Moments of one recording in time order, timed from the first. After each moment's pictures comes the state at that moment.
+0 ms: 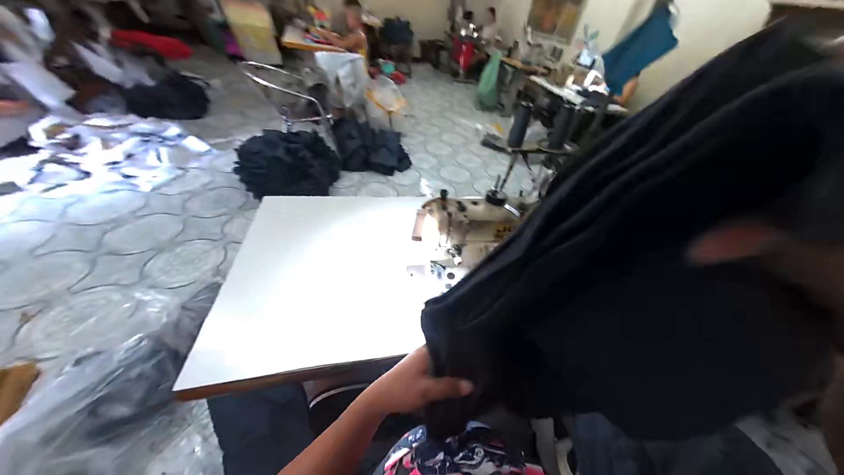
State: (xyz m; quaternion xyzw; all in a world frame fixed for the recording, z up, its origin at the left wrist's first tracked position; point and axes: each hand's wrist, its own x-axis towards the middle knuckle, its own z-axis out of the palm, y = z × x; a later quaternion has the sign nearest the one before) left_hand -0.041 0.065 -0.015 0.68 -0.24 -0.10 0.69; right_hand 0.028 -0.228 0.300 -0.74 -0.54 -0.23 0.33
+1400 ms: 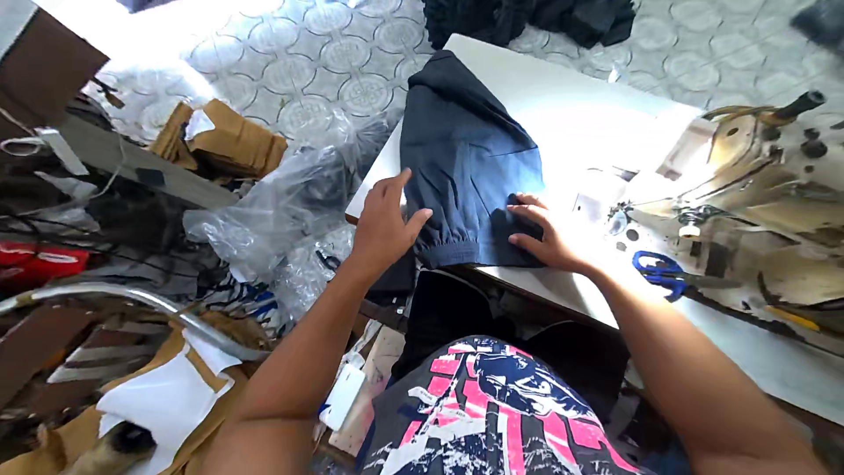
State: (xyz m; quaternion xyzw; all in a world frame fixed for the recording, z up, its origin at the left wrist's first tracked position) left_hand -0.088 0.265 -0.048 0.90 0.30 0.15 0.28; right_hand 0.154 0.038 -0.064 -0.75 -0.59 0.15 0.23
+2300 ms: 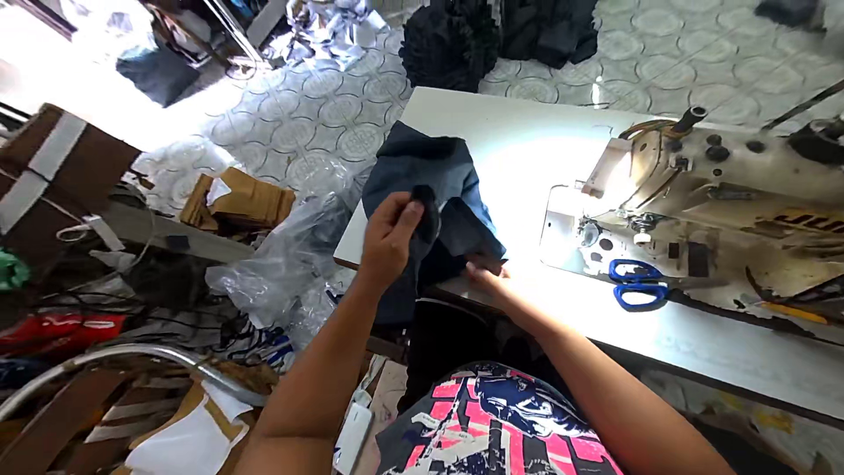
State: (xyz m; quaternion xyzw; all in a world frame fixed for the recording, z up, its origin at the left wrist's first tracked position) left_hand -0.041 0.232 -0.003 0.78 0.15 0.30 0.53; right_hand 0.074 0.040 -0.077 -0.62 -0.21 0.44 0.62
